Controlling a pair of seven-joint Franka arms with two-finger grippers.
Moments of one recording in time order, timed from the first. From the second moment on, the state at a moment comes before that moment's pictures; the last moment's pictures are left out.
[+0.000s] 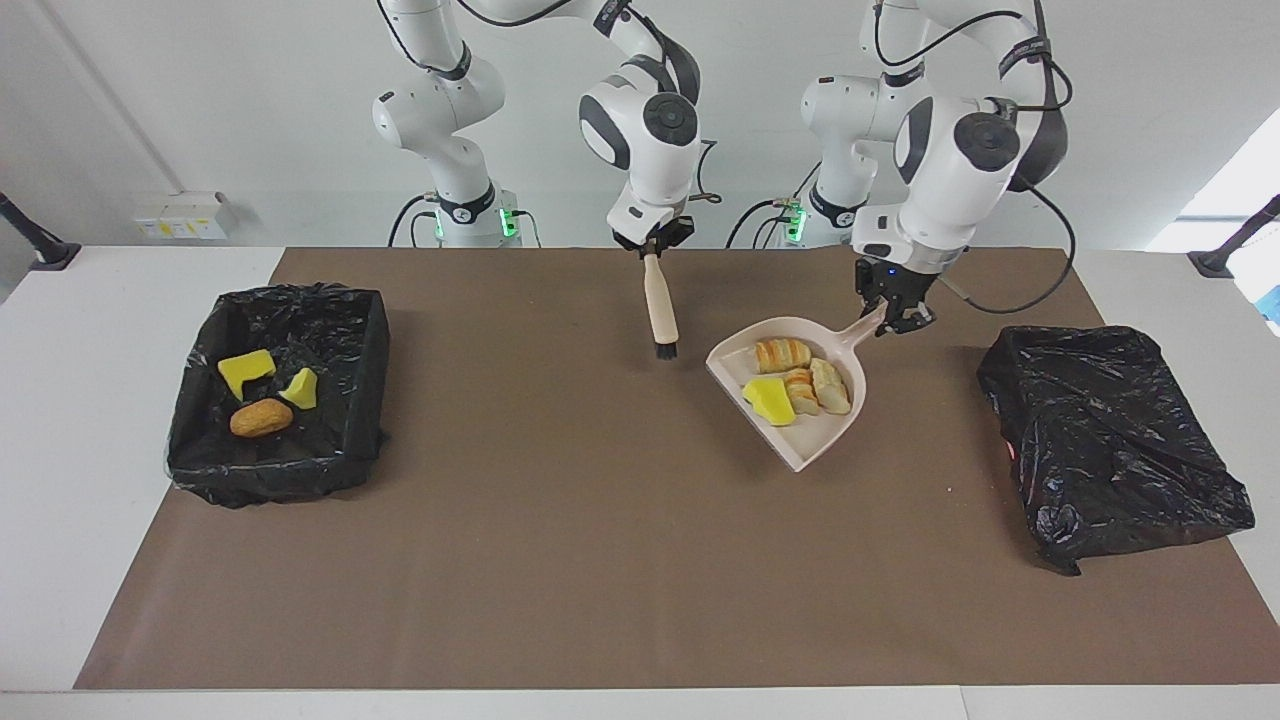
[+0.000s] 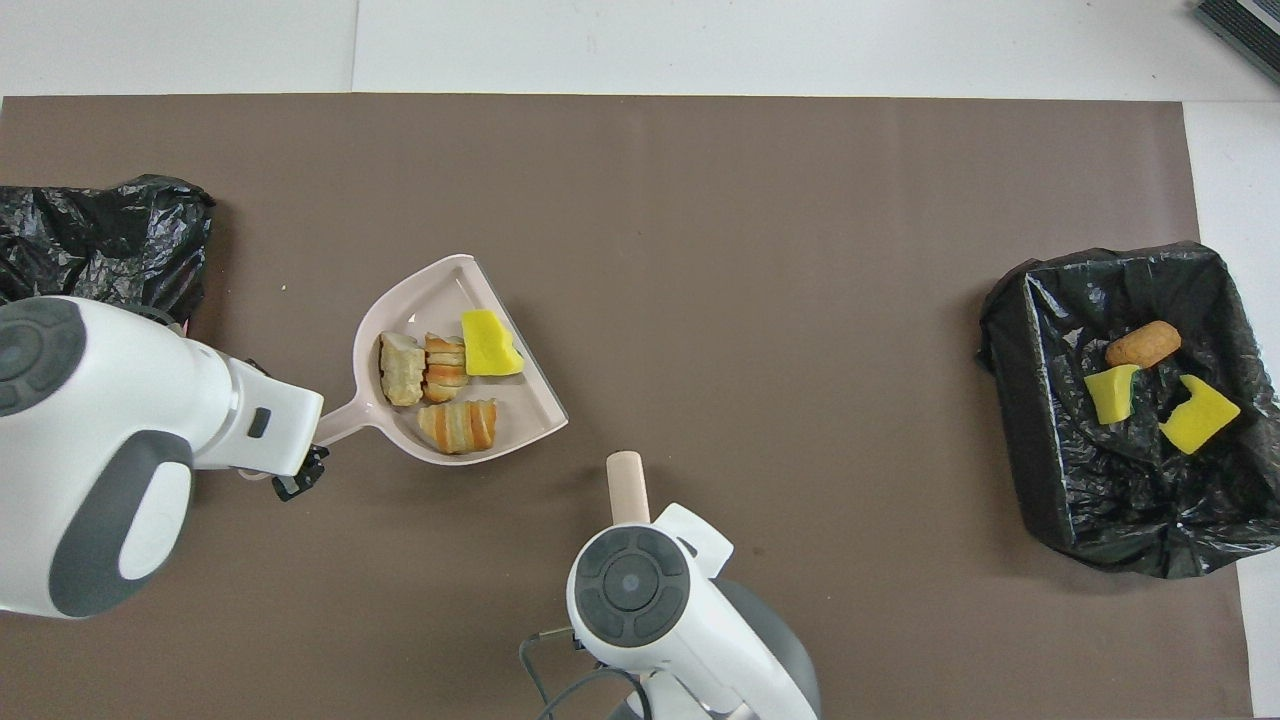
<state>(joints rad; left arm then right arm) -0.19 -0.14 0.00 -2.12 -0.02 1.90 0.92 0.70 0.04 0.17 -2.11 0.19 1.93 0.68</state>
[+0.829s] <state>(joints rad) 0.29 -0.07 0.02 -1.88 0.01 1.81 1.46 0.77 0.15 0.16 -1.98 0.16 1.87 0.80</state>
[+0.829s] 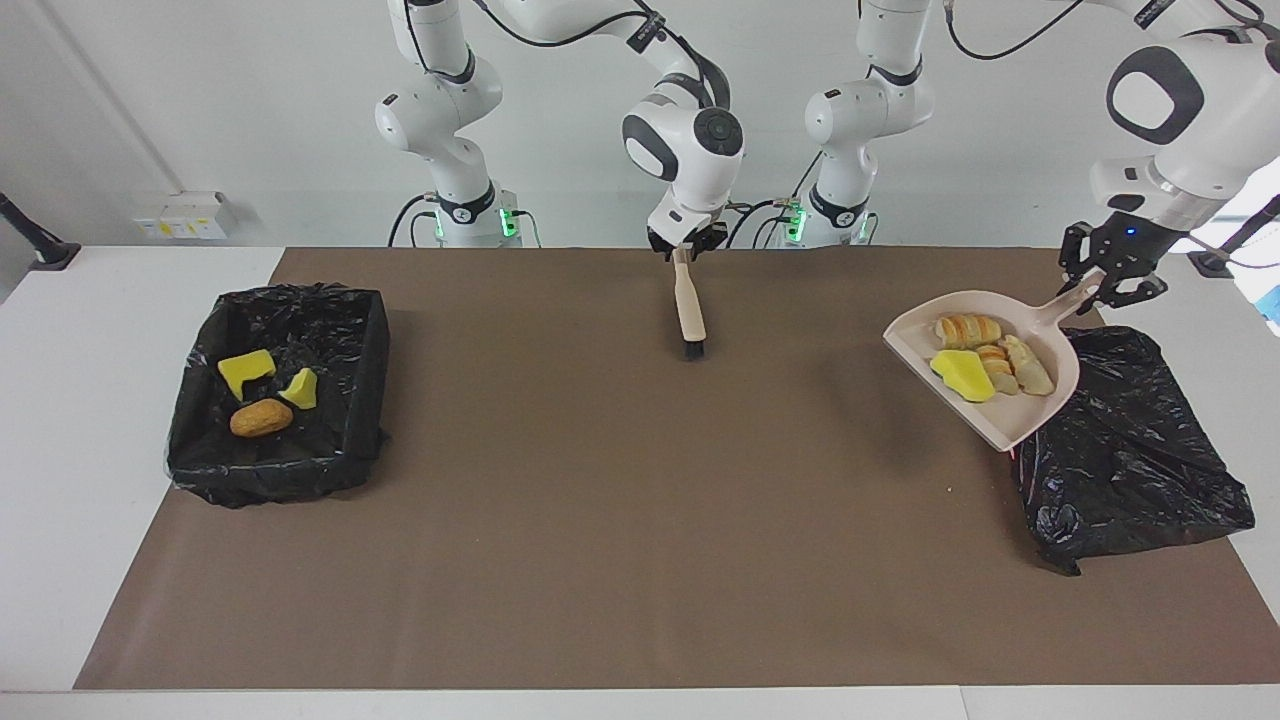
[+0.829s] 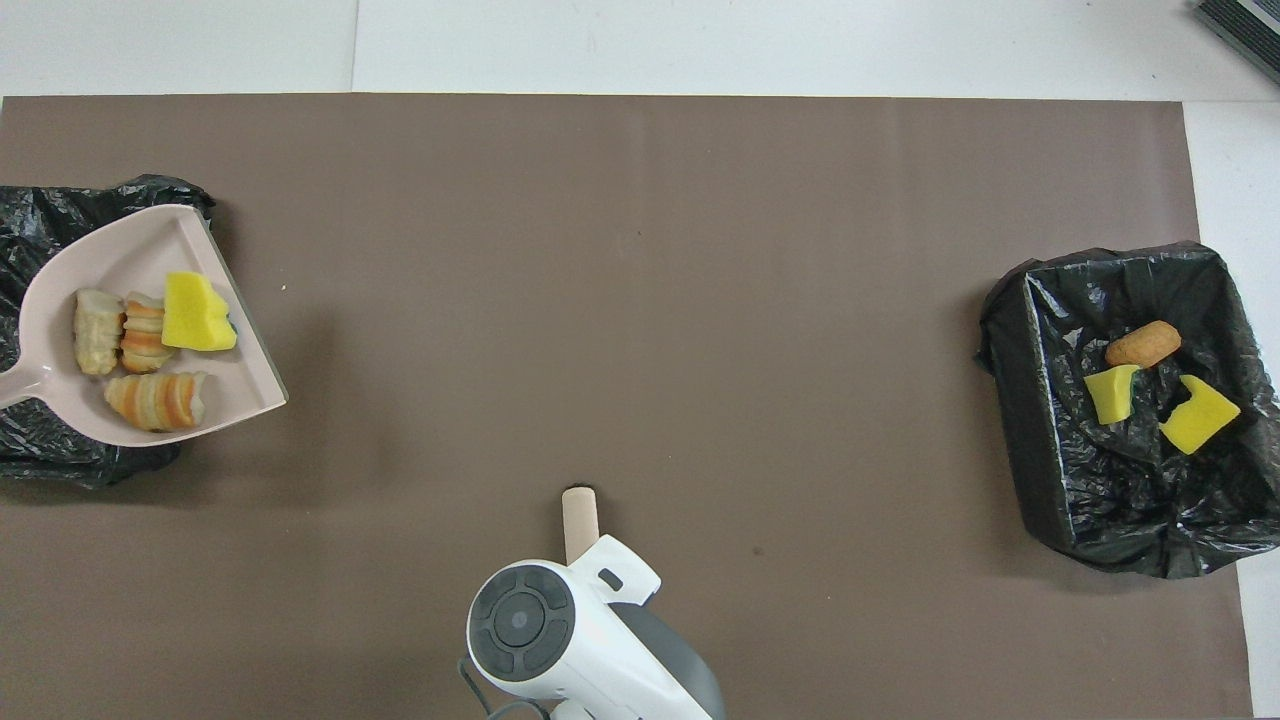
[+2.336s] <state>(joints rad) 0.47 0.01 0.02 -1.73 0.06 1.79 1.65 0.01 0.13 0.13 -1.48 -0.11 1.44 -0.11</state>
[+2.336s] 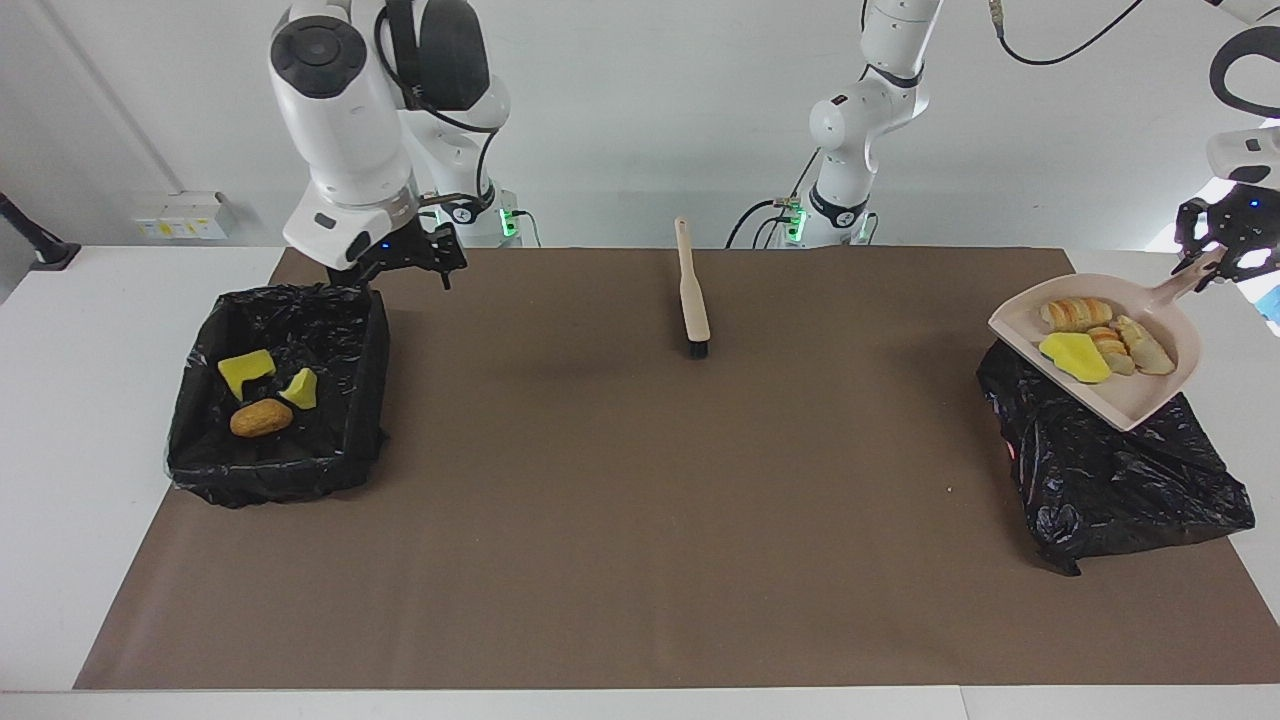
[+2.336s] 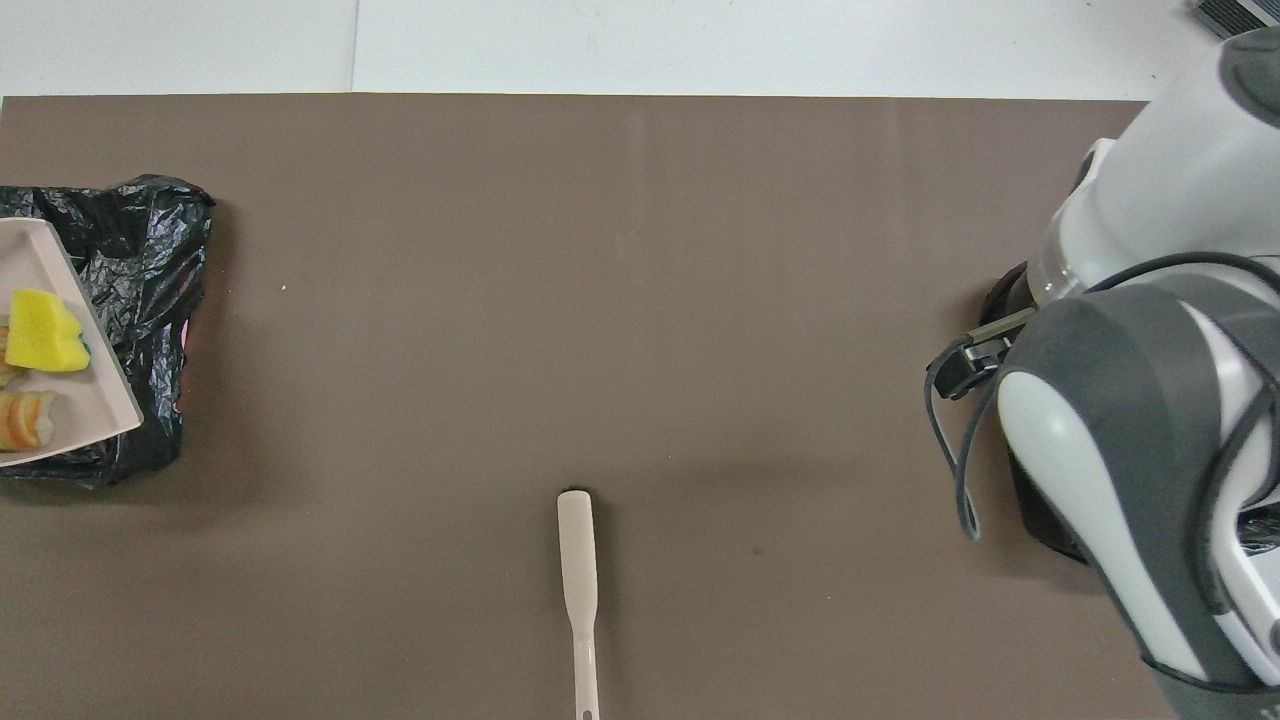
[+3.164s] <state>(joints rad) 0.47 0.03 0.01 -1.70 0.06 1.79 1.65 -0.12 0.05 0.09 -1.55 -0.01 1.53 -0.03</state>
